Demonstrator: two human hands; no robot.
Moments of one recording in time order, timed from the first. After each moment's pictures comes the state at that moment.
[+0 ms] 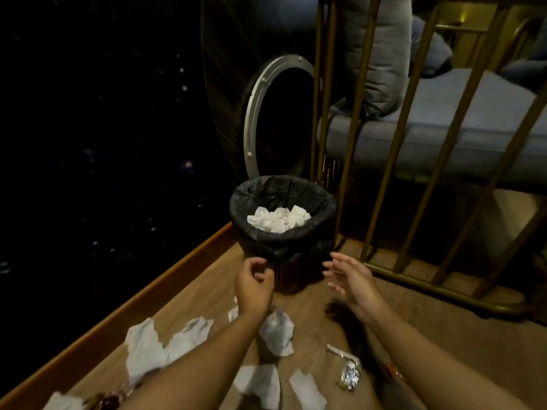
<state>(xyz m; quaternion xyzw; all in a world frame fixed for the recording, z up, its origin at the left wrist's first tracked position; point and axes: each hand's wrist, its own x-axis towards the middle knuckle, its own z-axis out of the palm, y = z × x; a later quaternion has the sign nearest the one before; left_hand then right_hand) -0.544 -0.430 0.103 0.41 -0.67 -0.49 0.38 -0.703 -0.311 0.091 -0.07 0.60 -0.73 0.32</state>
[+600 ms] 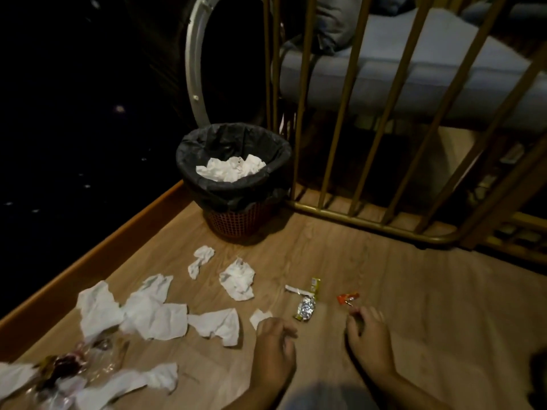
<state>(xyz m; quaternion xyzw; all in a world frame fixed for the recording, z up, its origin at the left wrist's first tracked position) -0.496 -0.269 -0.052 0.29 -0.84 -0.41 0.20 -0.642 -0.118 -0.058 -0.21 0.91 -0.35 -0.01</state>
